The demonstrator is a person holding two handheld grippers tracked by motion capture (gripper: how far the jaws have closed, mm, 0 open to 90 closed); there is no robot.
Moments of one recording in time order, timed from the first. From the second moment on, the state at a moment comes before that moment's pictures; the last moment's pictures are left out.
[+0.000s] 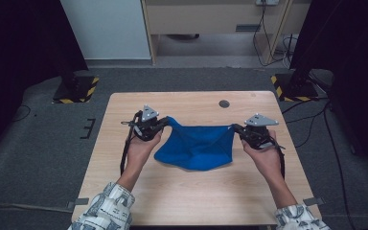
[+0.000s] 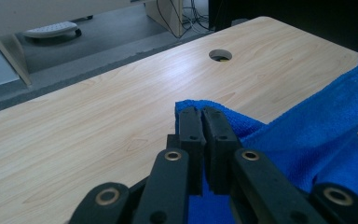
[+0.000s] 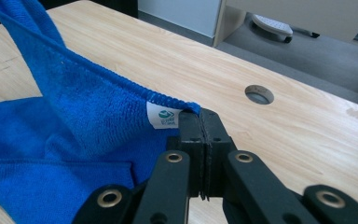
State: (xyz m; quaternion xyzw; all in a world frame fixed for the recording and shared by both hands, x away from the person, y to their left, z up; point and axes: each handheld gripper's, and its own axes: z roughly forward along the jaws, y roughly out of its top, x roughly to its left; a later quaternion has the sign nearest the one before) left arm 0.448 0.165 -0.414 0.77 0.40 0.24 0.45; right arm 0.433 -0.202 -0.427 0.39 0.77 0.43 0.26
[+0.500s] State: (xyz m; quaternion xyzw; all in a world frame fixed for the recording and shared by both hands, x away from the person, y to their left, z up) left arm 0.442 0.173 -0.410 0.76 0.40 0.23 0.46; right arm 0.435 -0.202 -0.415 0.39 0.77 0.44 0.27
